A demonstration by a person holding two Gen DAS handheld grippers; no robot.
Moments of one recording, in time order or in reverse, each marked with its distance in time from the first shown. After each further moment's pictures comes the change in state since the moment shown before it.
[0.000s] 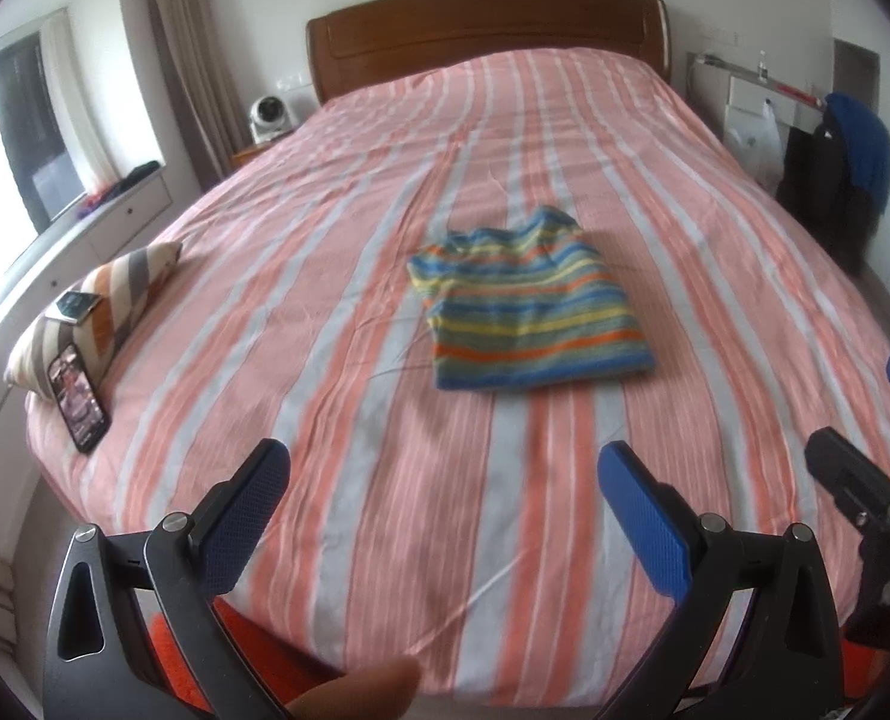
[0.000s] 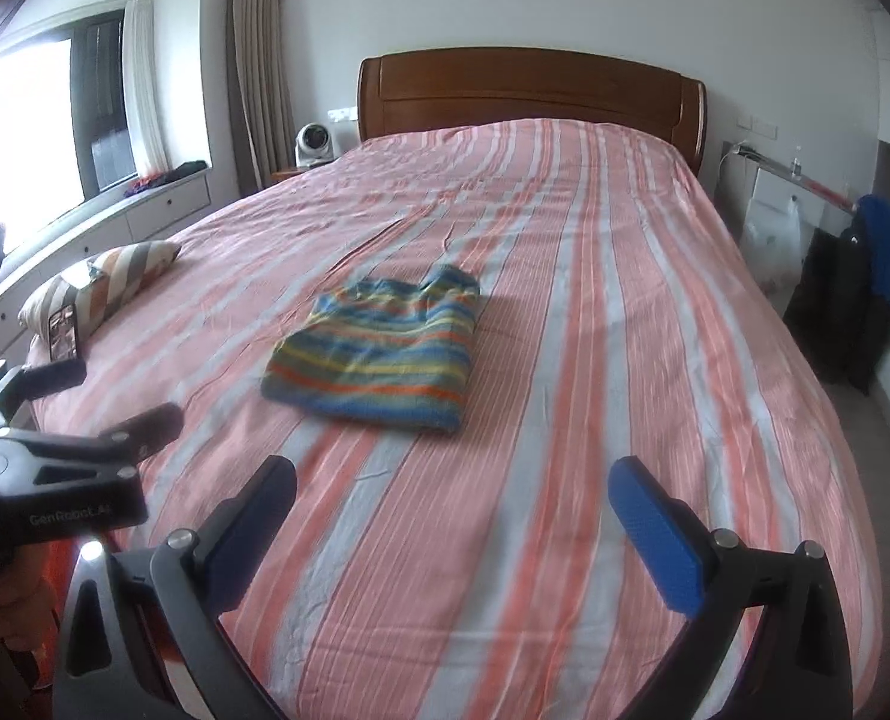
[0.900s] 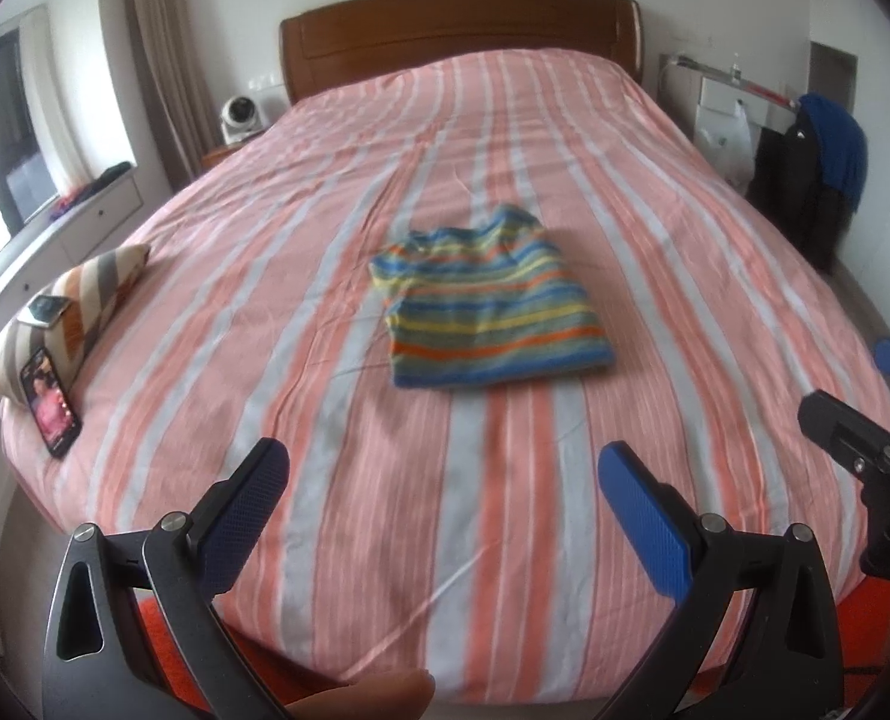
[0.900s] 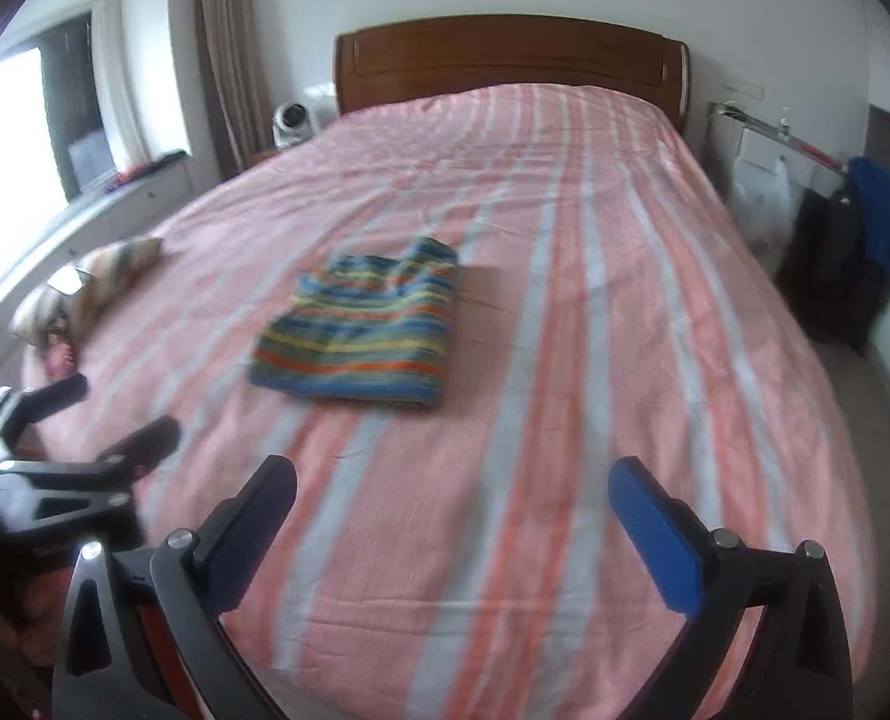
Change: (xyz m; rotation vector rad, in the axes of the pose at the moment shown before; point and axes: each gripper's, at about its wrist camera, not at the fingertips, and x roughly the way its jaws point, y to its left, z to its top) left arm -0.004 -0.010 -0.002 0.011 -0.010 -0.084; right arm -0.006 -0.019 0.006 0.043 0.078 -0.052
